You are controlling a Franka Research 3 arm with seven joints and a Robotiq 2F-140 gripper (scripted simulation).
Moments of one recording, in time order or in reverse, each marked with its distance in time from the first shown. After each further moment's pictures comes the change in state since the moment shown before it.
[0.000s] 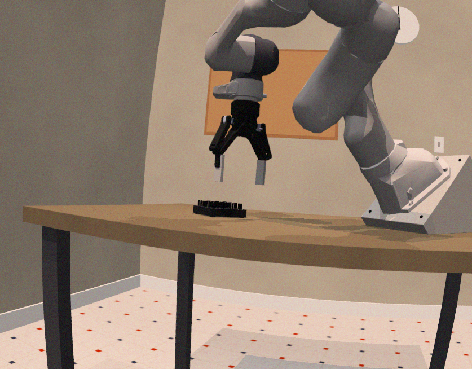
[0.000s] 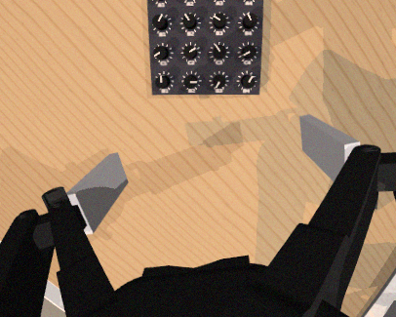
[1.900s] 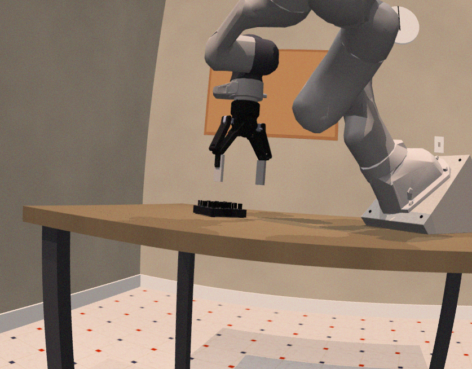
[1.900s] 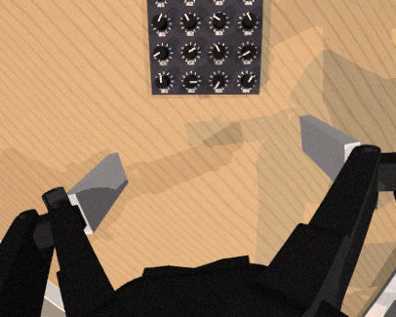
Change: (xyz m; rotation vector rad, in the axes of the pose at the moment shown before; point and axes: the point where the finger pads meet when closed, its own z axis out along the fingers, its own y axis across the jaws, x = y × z) arm 0.000 0.000 0.000 0.000 0.000 0.001
